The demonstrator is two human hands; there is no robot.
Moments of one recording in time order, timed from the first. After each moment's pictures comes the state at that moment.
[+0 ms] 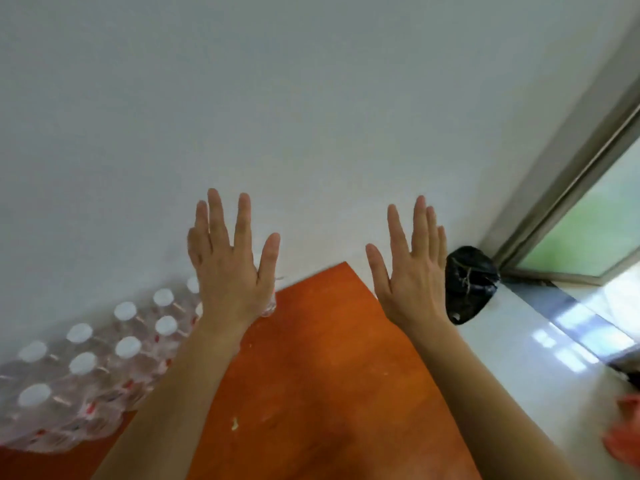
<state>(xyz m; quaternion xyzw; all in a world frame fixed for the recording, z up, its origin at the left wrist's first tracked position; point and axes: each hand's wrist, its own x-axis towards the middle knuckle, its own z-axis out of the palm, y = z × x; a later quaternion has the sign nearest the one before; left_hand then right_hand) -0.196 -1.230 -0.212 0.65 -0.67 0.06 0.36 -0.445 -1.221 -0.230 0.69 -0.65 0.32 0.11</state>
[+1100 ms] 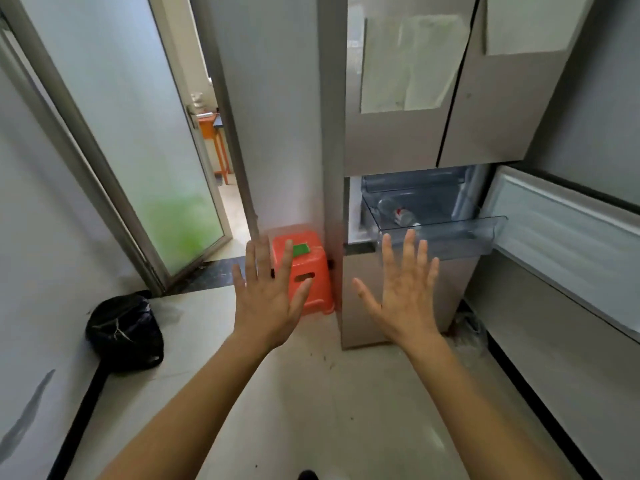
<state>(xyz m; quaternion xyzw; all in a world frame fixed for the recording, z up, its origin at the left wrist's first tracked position) -0.934 -0.744 -0.224 0.10 -0.98 -0.06 0.18 -1.008 -0.521 -0.239 0.17 -0.95 0.18 0.17</state>
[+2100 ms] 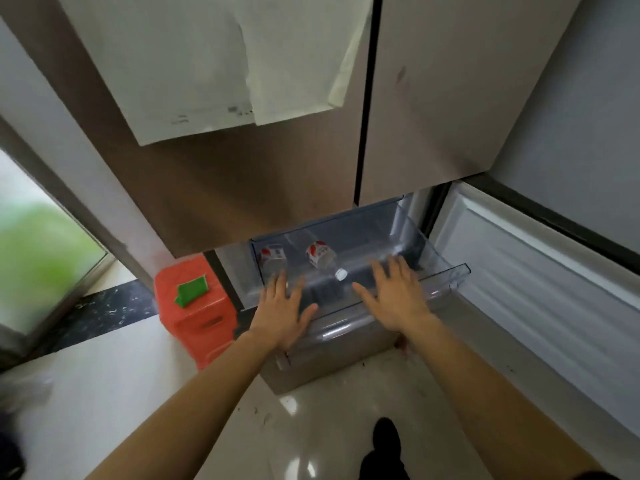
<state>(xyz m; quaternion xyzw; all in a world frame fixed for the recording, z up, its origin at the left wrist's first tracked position) -1.452 -0.610 -0.347 -0.04 -0.99 -0.07 -0.12 -1.487 -0.375 -0.326 0.08 -0.99 0.08 -0.08</state>
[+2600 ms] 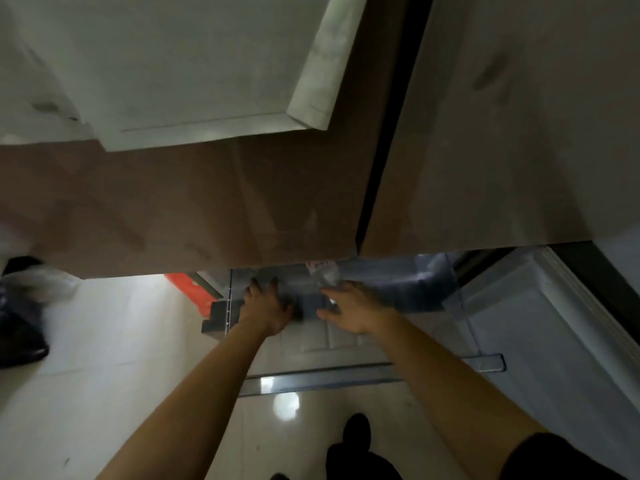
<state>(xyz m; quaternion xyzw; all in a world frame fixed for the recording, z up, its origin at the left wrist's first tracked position) -1.568 -0.594 -0.429 0.25 -0.92 -0.17 -0.26 -1.644 -0.405 -0.396 0.30 -0.88 0.10 -0.35</state>
